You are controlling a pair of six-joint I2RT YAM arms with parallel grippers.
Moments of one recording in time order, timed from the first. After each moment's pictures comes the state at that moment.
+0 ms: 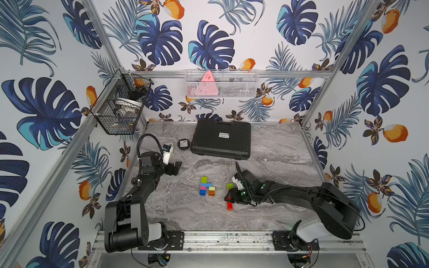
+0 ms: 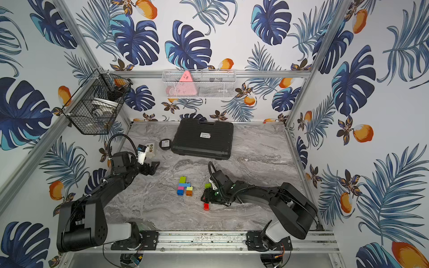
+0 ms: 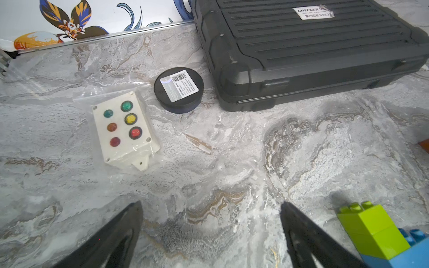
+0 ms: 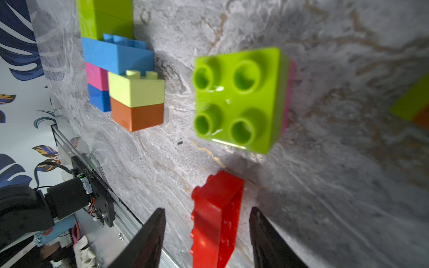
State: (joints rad) left arm 0.25 1.33 0.61 0.06 0.47 0.29; right arm 0.88 1.50 0.71 -0.21 -0.28 0.84
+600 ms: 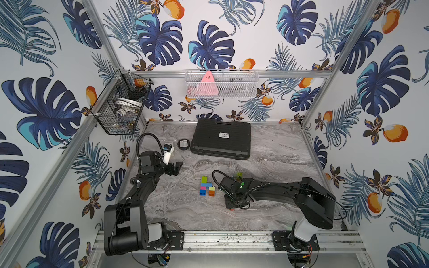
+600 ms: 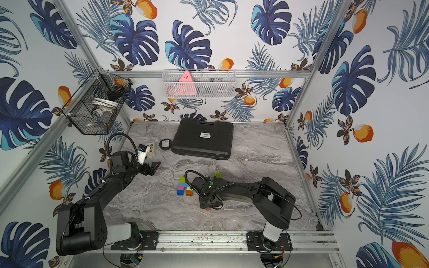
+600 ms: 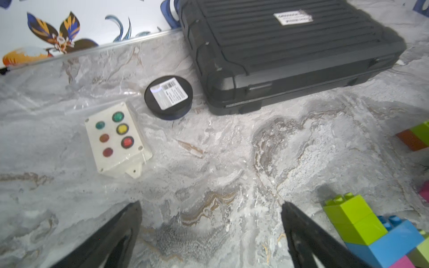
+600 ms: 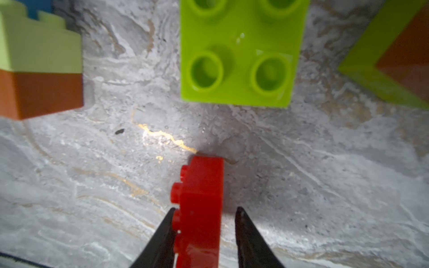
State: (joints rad) left arm 0.25 1.29 0.65 0.00 0.54 0.34; right arm 1.08 1.72 1.01 -0.67 0.06 0.87
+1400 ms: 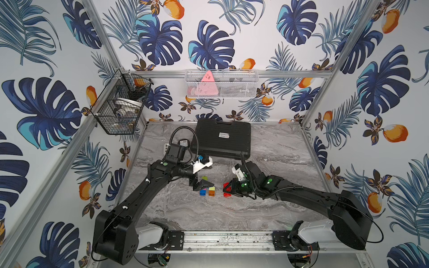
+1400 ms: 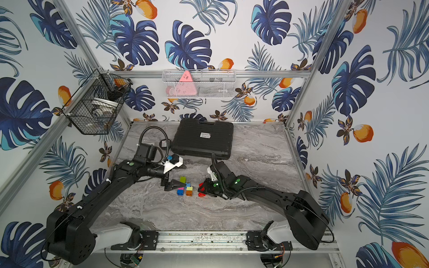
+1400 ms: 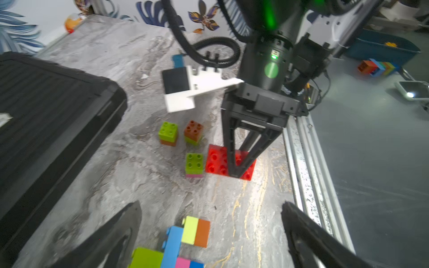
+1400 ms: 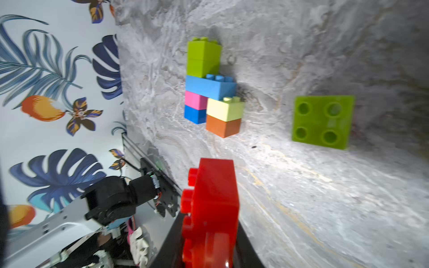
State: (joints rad) left arm -0.28 1.24 0.93 -0.66 0.94 0.75; right arm 0.84 1.39 0.81 -0.20 -0.43 0.97
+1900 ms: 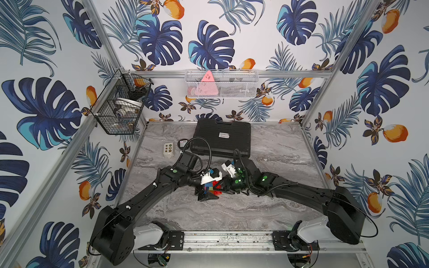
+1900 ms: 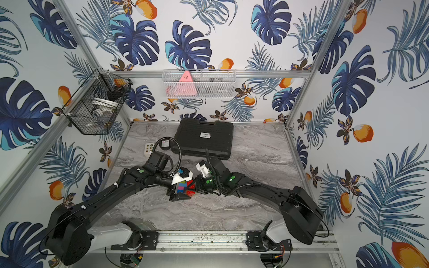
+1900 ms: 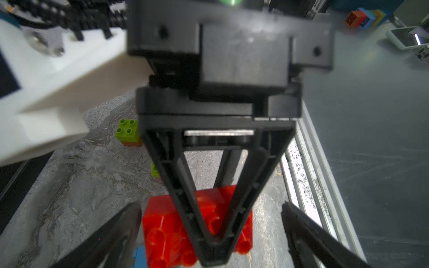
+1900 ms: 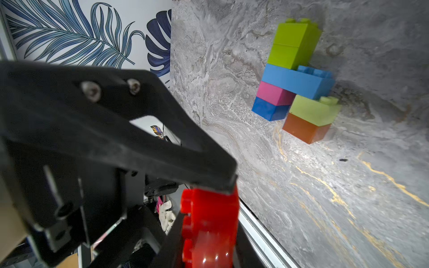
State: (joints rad) left arm -0.45 1.24 0.85 -0.60 0.81 0.79; right arm 0.88 1.45 0.89 -0.10 -0.56 1.00
